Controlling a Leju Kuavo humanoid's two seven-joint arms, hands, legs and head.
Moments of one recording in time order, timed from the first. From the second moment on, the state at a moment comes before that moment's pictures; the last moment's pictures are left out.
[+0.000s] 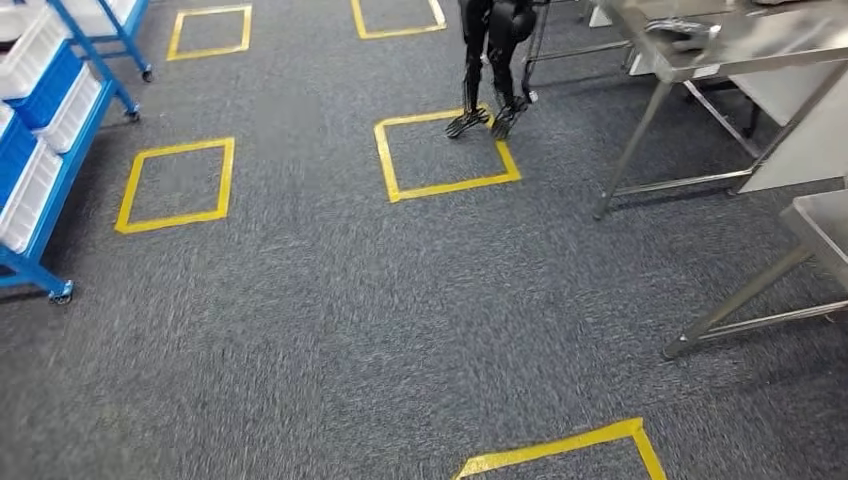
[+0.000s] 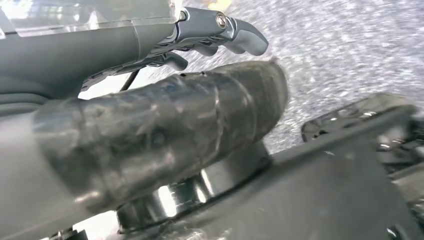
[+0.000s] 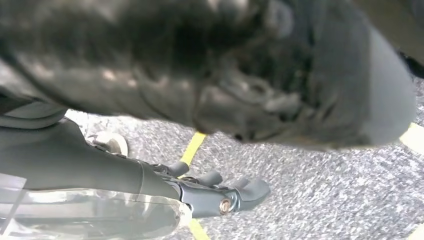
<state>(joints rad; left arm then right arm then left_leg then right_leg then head) -0.13 -0.03 -1.34 -0.21 0.79 0.31 0.18 -0.07 0.12 0.32 -0.22 0.51 -0.04 0.16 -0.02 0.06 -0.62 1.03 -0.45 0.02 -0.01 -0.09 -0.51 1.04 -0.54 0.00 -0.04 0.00</state>
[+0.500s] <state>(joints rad) -0.14 -0.06 -1.41 -0.21 0.69 0.19 0.15 -0.07 0.11 0.29 -0.21 0.35 -0.05 0.23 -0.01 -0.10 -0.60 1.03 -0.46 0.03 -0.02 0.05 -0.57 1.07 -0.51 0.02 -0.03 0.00</state>
